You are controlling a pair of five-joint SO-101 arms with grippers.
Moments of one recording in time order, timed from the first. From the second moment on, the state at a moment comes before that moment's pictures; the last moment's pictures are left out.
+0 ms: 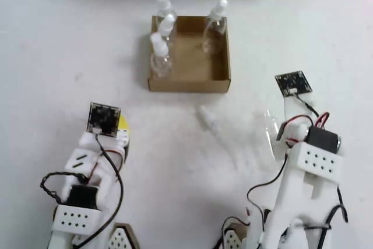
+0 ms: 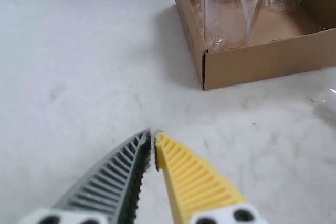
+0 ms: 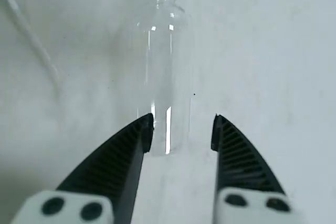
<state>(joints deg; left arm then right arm) 0.9 -85.8 97.6 26.9 -4.4 18.1 -38.9 47.2 69.5 33.2</state>
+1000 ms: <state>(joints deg) 2.1 -85.8 97.6 31.4 -4.4 13.9 -32.8 42.2 66.3 25.5</state>
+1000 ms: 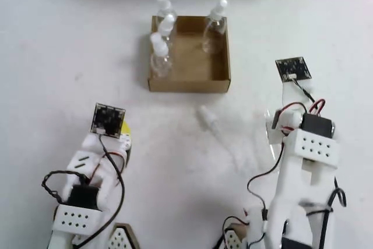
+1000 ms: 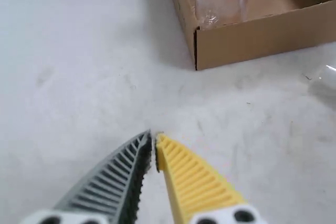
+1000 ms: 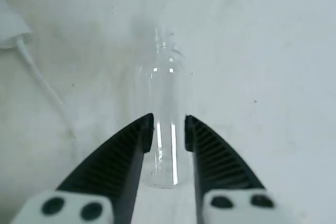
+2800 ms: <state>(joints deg) 2.1 -85.8 97.6 31.4 -4.4 8.2 3.4 26.6 63.8 16.4</state>
